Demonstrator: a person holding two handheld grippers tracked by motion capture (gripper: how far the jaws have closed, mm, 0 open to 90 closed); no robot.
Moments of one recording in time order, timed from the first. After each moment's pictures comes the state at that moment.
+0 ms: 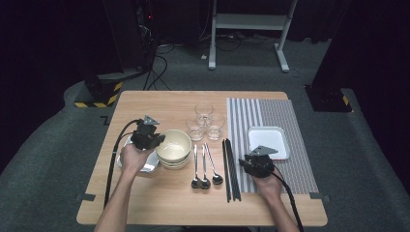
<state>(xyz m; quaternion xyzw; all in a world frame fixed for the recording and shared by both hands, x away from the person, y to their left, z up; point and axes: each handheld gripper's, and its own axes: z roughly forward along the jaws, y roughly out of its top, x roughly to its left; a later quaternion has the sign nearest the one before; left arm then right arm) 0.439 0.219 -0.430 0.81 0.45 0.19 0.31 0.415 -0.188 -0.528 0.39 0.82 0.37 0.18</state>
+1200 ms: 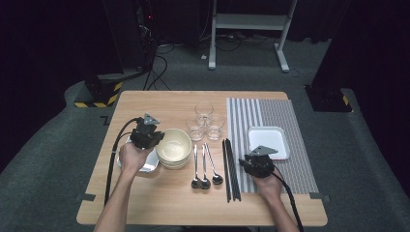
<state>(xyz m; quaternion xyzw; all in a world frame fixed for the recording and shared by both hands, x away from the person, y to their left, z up) 0.432 0.215 -0.417 0.82 0.44 0.22 0.31 0.415 -0.188 -0.528 0.39 0.82 0.37 0.18</state>
